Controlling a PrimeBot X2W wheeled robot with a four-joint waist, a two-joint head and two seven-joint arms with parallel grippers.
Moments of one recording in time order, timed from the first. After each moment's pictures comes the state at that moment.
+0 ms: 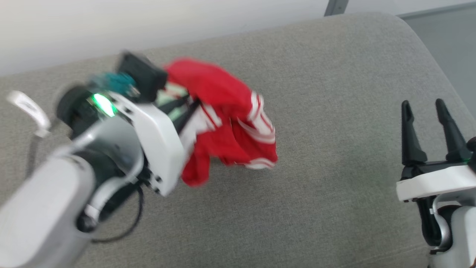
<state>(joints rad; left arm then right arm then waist) -0.69 0.63 -0.58 -0.32 -0.73 0.10 0.68 -0.21 -0.13 -0.10 0.02 0.25 0.13 -0.11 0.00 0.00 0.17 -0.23</state>
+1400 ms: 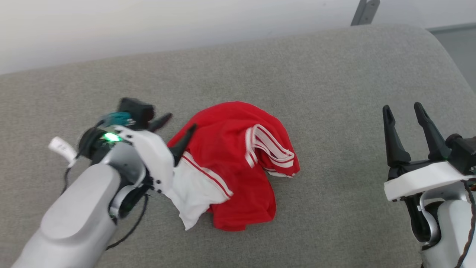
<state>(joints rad) -0.63 0.47 -0.68 0.34 -0.72 -0.06 0.20 -0.27 -0.18 -0.01 0.17 0.30 0.13 -0.15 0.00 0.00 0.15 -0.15</state>
